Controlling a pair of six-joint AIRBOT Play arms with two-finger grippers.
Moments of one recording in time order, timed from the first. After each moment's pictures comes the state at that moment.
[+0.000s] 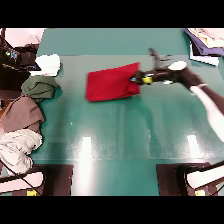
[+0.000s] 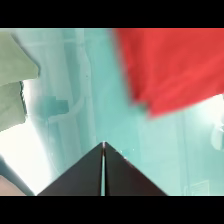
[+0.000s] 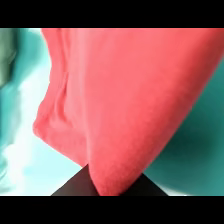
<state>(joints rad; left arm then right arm) 0.14 -1.37 1.69 1.19 -1.45 -1.38 0.10 -1.65 1.35 -0.55 0.95 1.14</state>
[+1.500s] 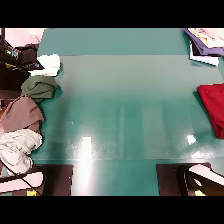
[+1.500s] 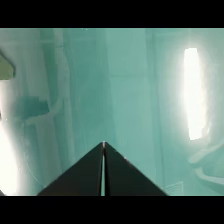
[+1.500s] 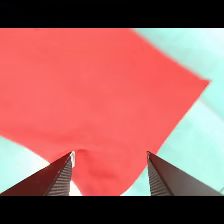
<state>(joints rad) 0.14 -1.37 1.69 1.11 -1.45 -1.43 -1.13 -1.17 1.19 -1.30 1.18 1.37</state>
